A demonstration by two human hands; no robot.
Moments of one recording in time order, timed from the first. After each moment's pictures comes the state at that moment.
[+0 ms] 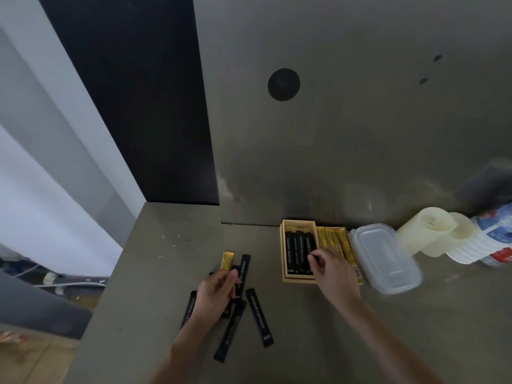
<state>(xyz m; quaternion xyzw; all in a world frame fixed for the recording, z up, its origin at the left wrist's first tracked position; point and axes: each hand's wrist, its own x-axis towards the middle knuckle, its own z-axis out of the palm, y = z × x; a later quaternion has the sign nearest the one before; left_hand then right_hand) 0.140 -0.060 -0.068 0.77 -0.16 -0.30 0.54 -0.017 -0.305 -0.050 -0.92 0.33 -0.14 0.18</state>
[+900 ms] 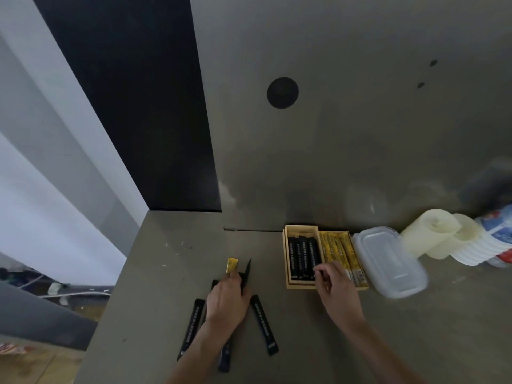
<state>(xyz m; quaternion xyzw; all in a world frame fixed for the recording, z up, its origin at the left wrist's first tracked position) 0.138 -0.088 -0.055 0.92 -0.28 -0.20 0.20 -0.038 -0.290 -0.075 -0.89 0.31 -0.19 0.28</state>
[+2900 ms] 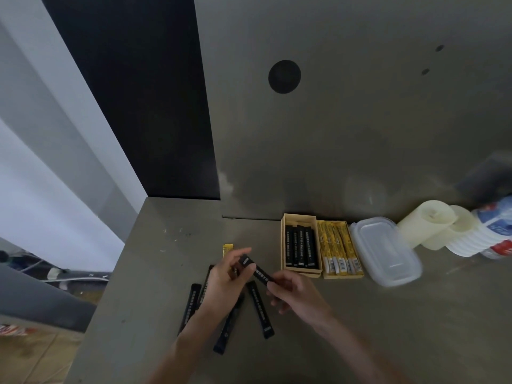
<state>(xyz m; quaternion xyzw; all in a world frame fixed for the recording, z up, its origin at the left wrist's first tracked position) 0.128 -0.071 -0.038 0.77 -0.29 -0.21 0.53 -0.014 -0.211 -0.013 -0.68 0.30 0.02 0.67</state>
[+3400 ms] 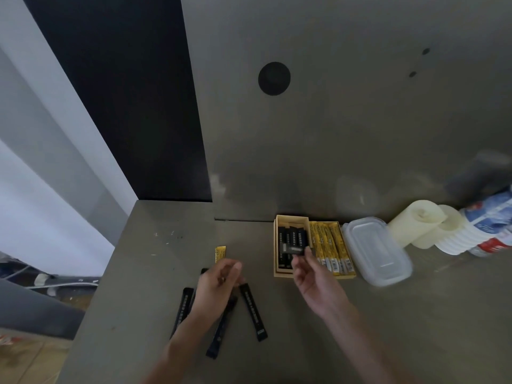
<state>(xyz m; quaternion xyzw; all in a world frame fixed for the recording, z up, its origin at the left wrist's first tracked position) 0.130 -0.068 -0.048 0.78 -0.25 -0.26 0.52 -0.017 -0.252 -0.005 -0.20 0.34 -0.18 0.90</state>
